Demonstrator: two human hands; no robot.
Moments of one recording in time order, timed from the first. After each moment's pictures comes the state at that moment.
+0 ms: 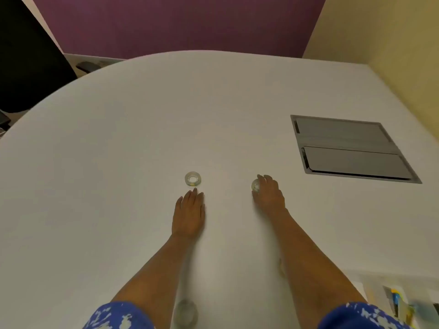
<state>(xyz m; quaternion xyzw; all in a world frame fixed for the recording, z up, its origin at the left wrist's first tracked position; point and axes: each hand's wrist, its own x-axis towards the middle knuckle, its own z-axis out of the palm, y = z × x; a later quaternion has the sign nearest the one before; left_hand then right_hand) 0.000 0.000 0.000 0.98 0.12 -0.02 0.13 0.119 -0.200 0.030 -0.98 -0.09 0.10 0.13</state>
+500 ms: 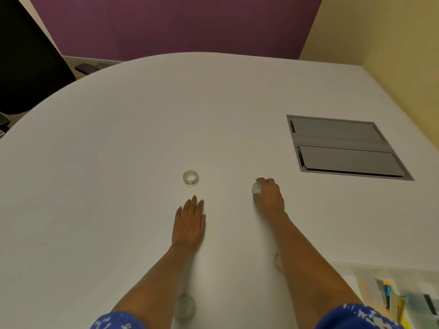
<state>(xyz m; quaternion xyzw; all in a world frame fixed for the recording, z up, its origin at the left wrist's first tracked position) -0.028 -0.018 -0.007 0.98 0.12 -0.06 0.14 0.106 -0.208 0.034 -0.98 -0.04 0.07 0.19</state>
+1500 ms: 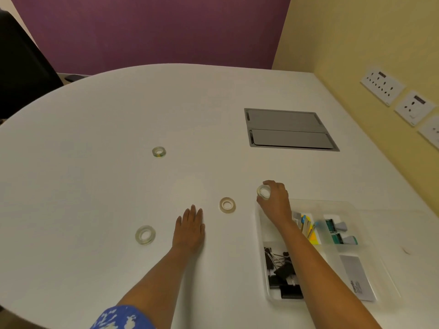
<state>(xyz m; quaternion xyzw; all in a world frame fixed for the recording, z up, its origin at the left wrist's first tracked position) -0.154 -0.184 0.012 0.98 0.09 -0.11 0.12 -0.050 -0.398 0.080 -0.94 -0.01 -0.01 0.34</state>
